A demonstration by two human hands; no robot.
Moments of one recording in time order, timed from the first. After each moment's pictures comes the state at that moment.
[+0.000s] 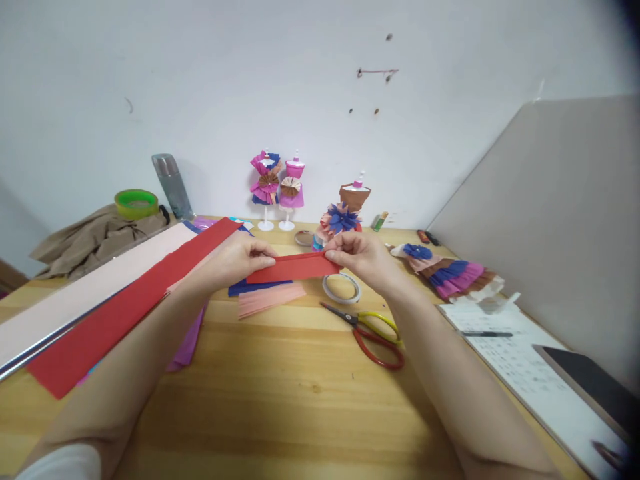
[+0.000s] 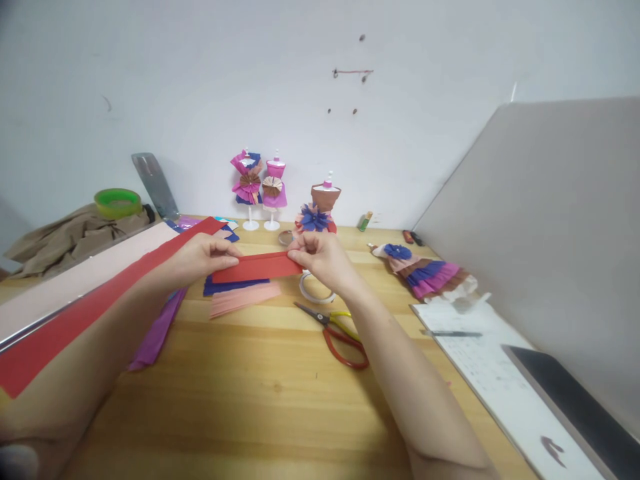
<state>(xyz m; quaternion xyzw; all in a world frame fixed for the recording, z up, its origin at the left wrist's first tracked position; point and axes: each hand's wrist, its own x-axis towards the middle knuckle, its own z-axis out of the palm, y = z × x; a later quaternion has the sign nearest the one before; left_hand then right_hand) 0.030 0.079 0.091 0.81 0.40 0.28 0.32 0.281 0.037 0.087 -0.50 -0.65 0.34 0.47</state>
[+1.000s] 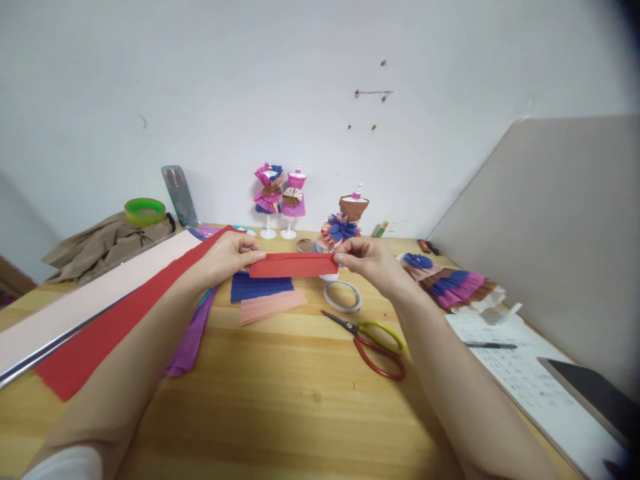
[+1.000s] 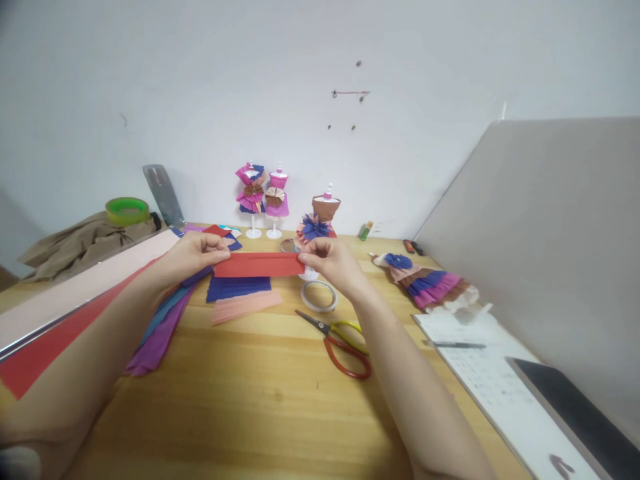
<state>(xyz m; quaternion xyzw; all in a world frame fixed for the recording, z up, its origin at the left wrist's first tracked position) 0.016 0.076 0.104 0.76 0.43 0.34 0.37 0.301 0.045 0.082 -0.51 -0.65 0.31 0.47</state>
